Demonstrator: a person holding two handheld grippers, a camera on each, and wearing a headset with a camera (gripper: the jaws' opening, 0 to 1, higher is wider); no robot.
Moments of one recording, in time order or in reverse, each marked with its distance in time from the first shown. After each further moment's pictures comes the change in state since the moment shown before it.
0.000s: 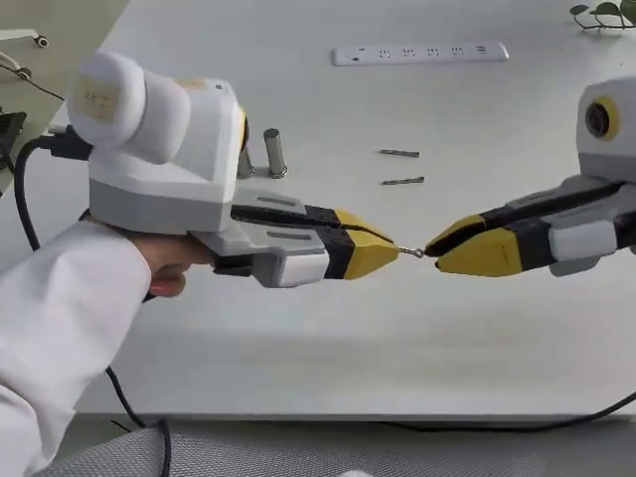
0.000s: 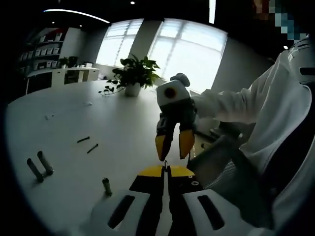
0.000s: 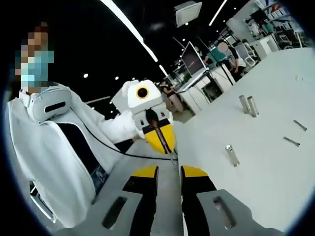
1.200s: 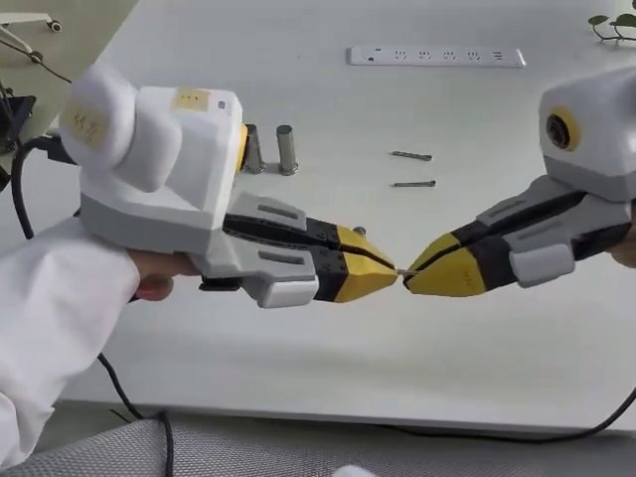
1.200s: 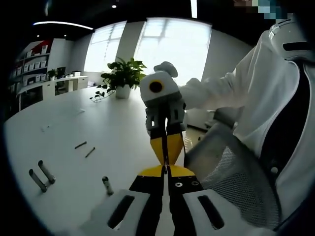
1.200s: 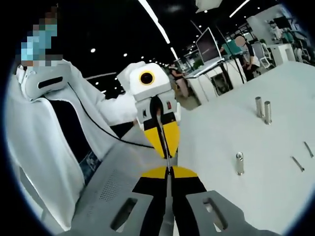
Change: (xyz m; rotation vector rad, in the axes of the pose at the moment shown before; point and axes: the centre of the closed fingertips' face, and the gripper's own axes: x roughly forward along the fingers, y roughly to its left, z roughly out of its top) left arm -0.006 0.000 -0.018 0.113 0.019 -0.046; right arm 0.030 0.007 -0.008 -0.157 0.157 0.000
